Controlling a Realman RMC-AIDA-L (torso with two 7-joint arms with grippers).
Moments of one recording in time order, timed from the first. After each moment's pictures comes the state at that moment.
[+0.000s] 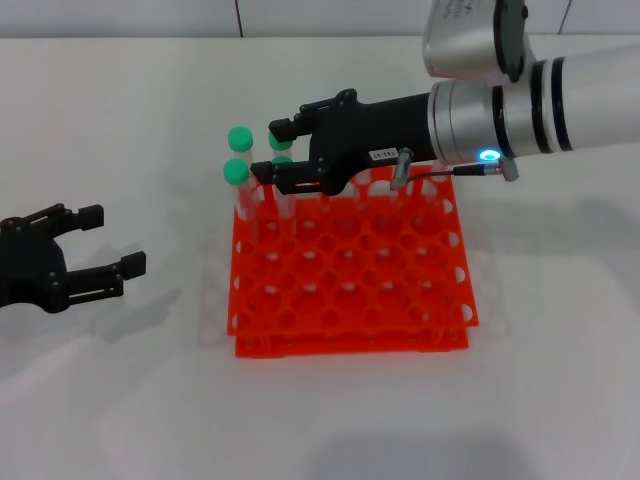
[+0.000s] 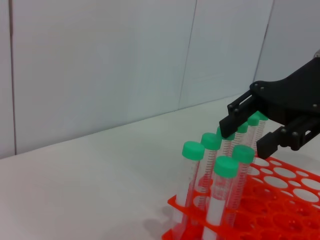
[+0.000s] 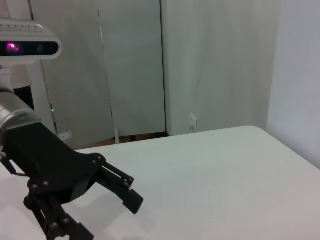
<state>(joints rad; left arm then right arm) -0.23 -2.07 0.64 0.92 1.95 1.60 -1.37 0.77 2.03 -1.67 -0.83 -1.49 -0.94 1.64</state>
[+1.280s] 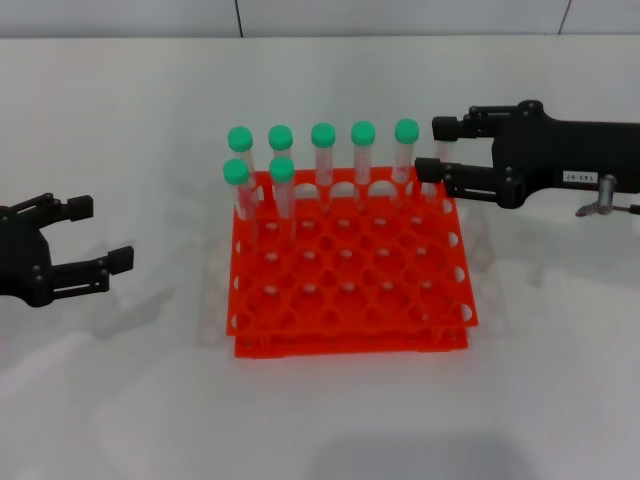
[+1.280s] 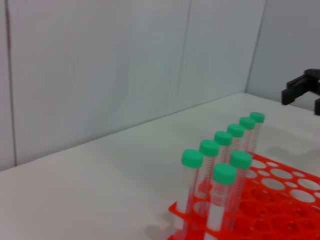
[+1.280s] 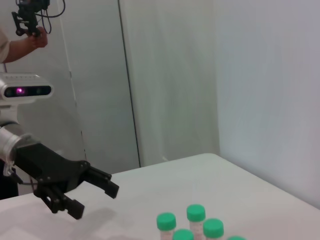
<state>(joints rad) -0.25 -2.04 0.64 0.92 1.95 1.64 -1.36 0.46 2.00 -1.25 -0.93 -1.54 -1.33 1.48</state>
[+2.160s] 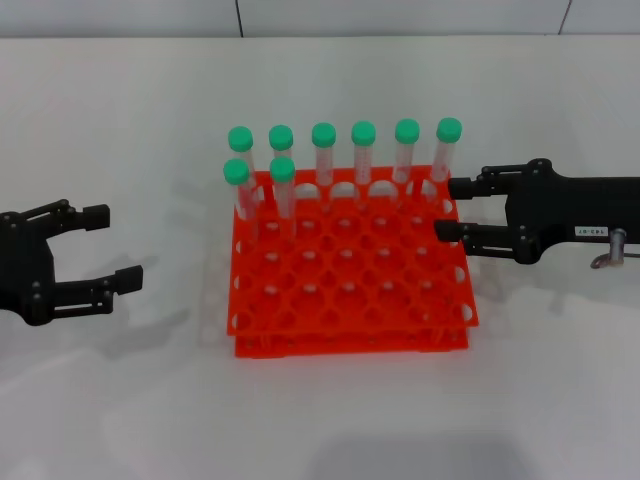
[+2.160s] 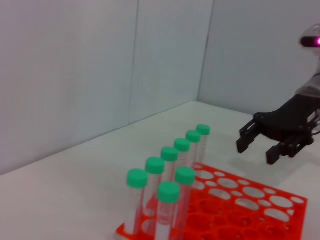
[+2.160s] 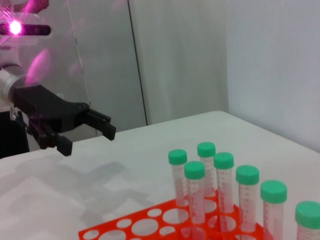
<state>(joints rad) -0.26 -2.02 0.64 0.92 1.94 1.77 -1.34 0.46 1.99 -1.23 -0.80 -1.60 -1.36 1.38</state>
